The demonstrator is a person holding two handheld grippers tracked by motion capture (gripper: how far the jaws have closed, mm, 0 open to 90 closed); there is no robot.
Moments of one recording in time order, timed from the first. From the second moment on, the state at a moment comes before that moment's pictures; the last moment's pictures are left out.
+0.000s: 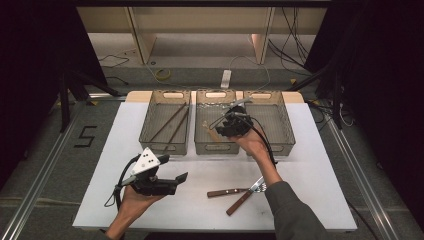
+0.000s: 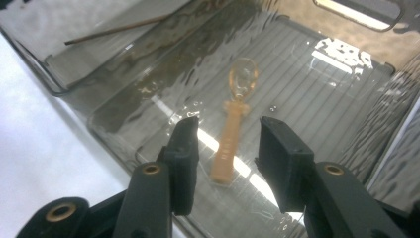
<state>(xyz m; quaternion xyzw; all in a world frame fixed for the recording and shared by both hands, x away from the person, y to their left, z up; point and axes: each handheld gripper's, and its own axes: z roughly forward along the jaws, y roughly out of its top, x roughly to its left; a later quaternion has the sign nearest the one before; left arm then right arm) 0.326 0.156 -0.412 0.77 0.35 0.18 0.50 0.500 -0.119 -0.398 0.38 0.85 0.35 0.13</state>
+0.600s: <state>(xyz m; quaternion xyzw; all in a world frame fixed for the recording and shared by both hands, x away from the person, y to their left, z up) 0.326 0.158 -0.412 0.77 0.35 0.18 0.50 0.442 -0.124 -0.369 0.34 0.85 0.39 0.13</state>
